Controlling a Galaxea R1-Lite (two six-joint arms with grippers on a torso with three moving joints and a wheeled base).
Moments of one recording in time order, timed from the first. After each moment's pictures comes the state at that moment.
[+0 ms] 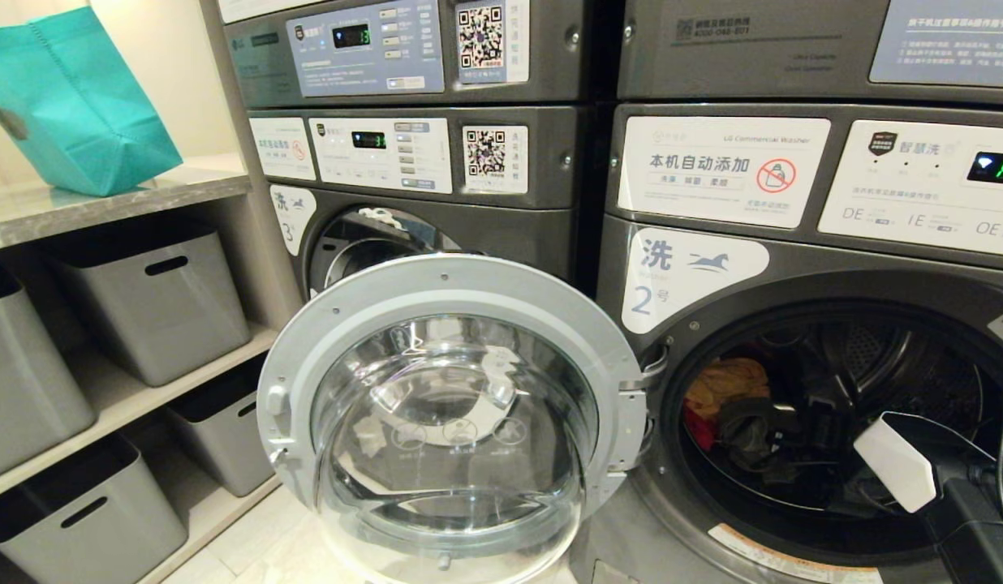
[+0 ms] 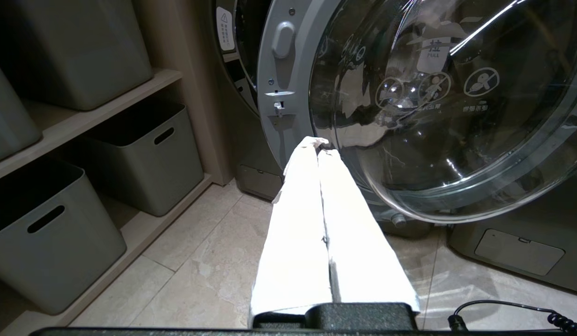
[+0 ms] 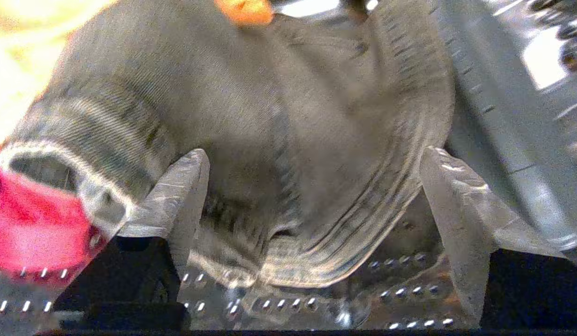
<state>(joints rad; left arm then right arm) -0.01 0.00 0.00 0.01 -0.02 0.08 -0.31 3.07 -1.72 -0.92 -0.23 0.07</state>
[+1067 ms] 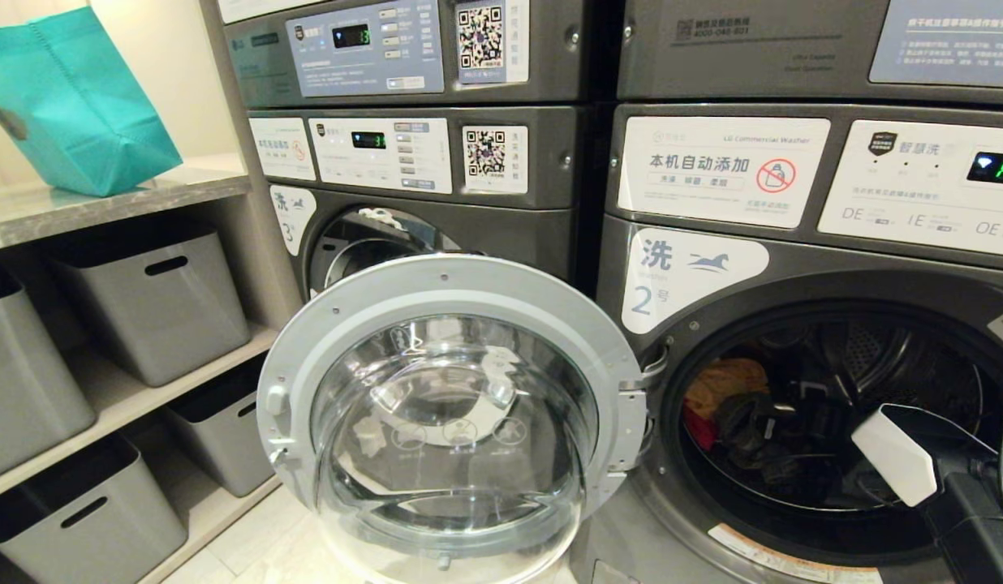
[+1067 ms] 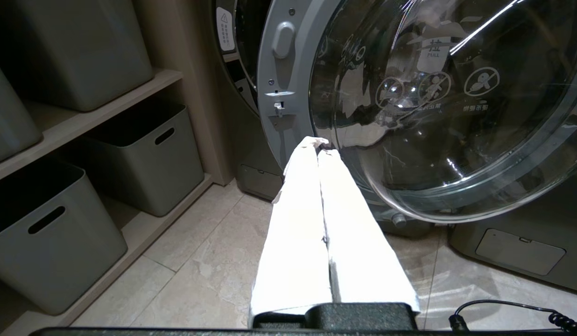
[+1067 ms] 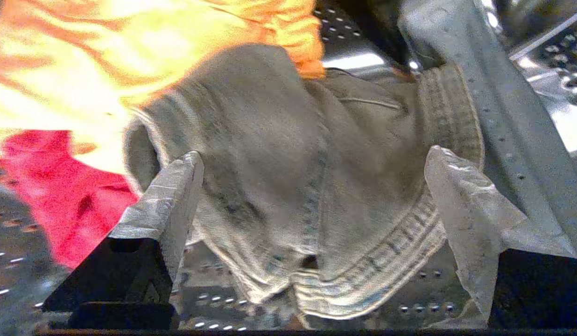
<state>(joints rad) -0.01 0.00 0.00 0.01 -0.02 0.08 -0.28 3.03 -1.70 -0.99 -0.14 0.03</state>
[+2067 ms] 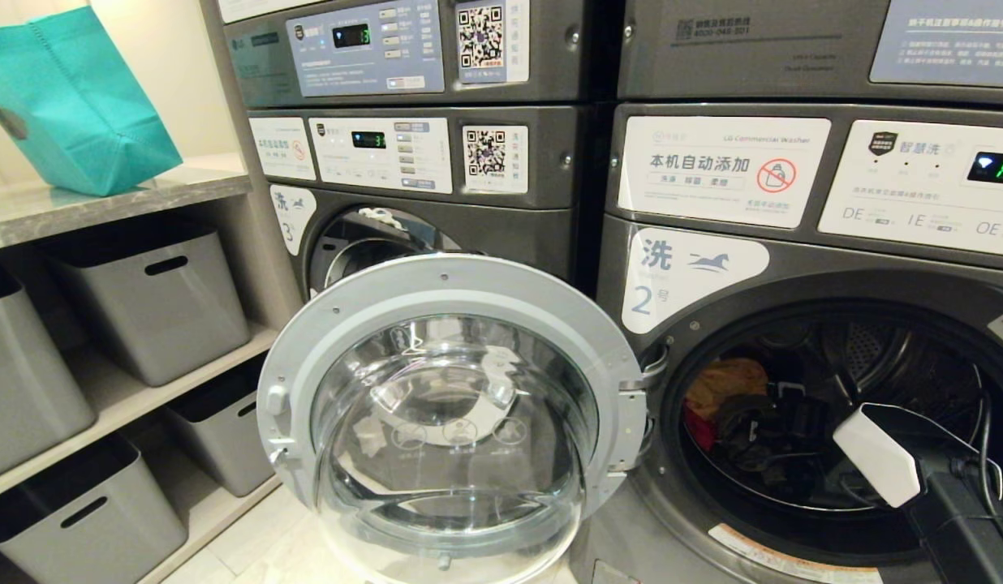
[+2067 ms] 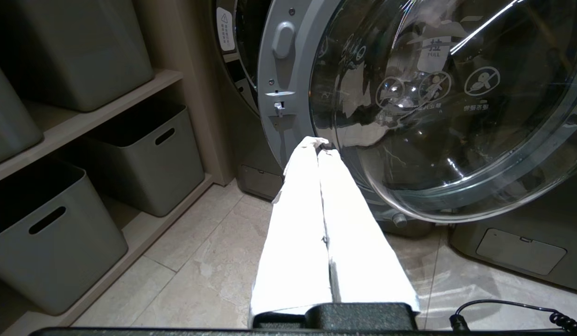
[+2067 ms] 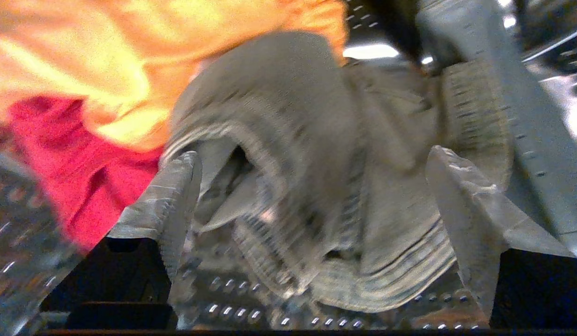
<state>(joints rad) -0.01 0.00 0.00 0.01 -0.02 0.08 -0.24 3.04 -1.72 -0.96 -0.20 -0.03</state>
